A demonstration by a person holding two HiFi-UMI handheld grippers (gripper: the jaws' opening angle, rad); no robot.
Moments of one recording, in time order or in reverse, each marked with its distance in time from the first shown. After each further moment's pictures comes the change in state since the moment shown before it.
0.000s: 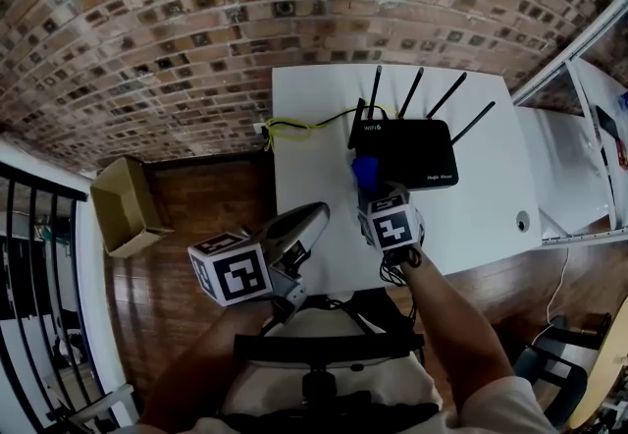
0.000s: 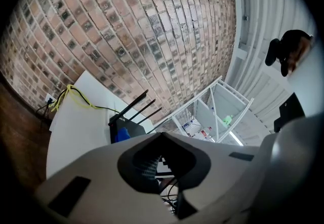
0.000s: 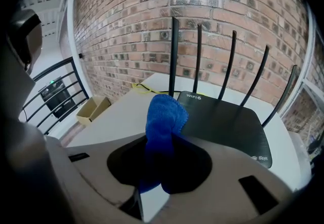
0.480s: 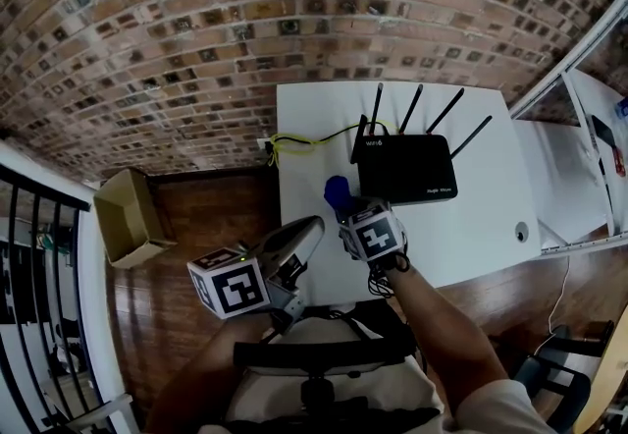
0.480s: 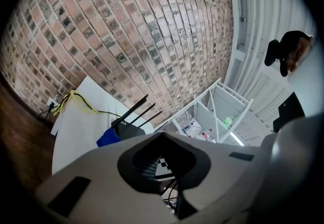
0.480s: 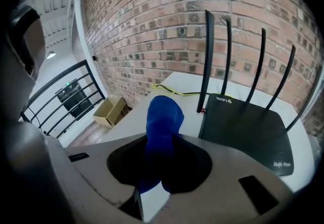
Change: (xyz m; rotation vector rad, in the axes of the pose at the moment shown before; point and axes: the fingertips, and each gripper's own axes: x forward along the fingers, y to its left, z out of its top) left arm -0.020 -0.007 0.006 0.006 -0.032 0.008; right arm 0.010 0.060 0.004 -0.008 0.049 0.180
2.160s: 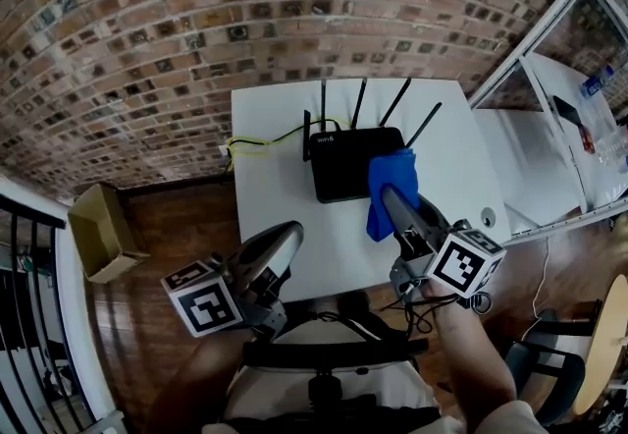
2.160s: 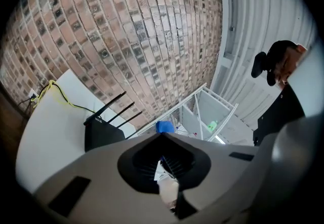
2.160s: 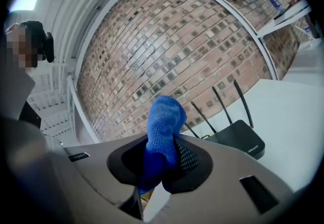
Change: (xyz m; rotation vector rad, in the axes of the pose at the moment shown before) left arm 0.022 -0.076 -0.019 -0.004 -0.066 -0.168; right arm -0.265 -0.078 0.051 0.524 -0.730 0.153
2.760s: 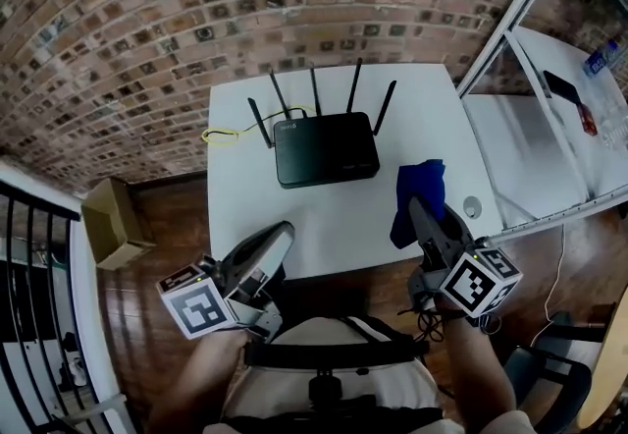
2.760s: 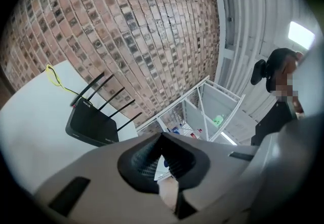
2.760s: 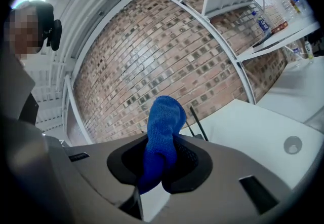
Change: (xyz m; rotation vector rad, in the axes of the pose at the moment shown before) left arm 0.087 -0.073 -0.098 0.022 -0.022 0.080; right arm -0.163 -0.113 0.048 -0.031 -0.056 -0.106
